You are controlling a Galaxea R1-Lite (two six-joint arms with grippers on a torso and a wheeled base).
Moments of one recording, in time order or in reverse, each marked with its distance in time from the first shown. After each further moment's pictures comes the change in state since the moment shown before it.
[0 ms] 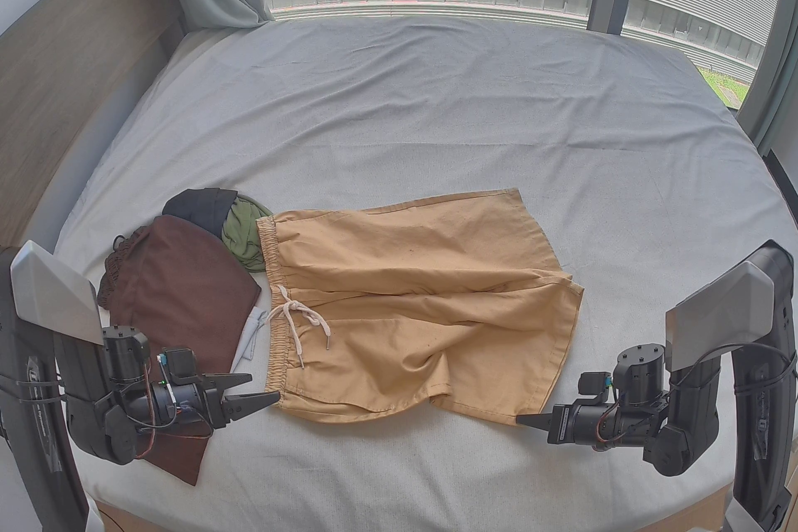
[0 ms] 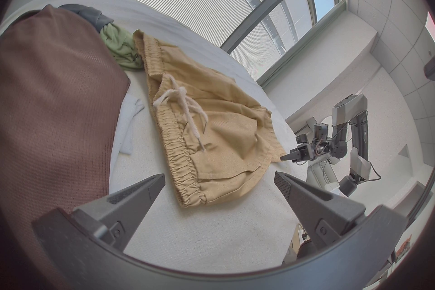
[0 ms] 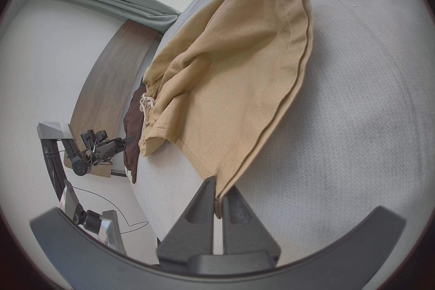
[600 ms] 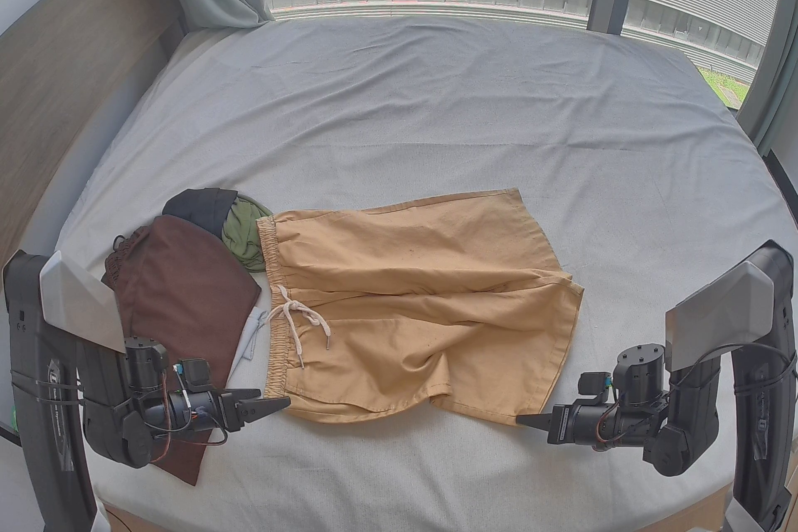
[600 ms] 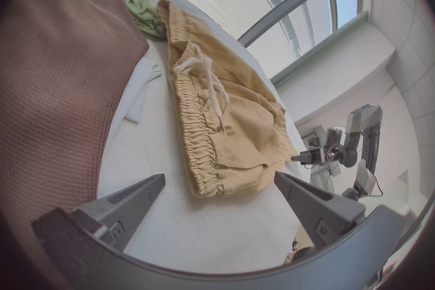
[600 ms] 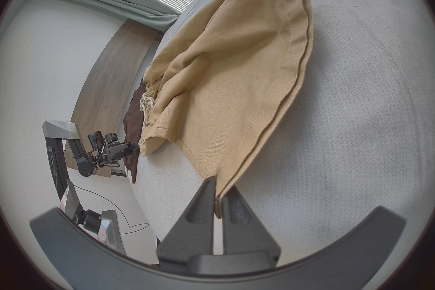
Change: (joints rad) left arm -0.033 0.109 -0.046 0.001 0.071 -0.094; right arm 0.000 0.001 0.000 0.000 0.000 -0.003
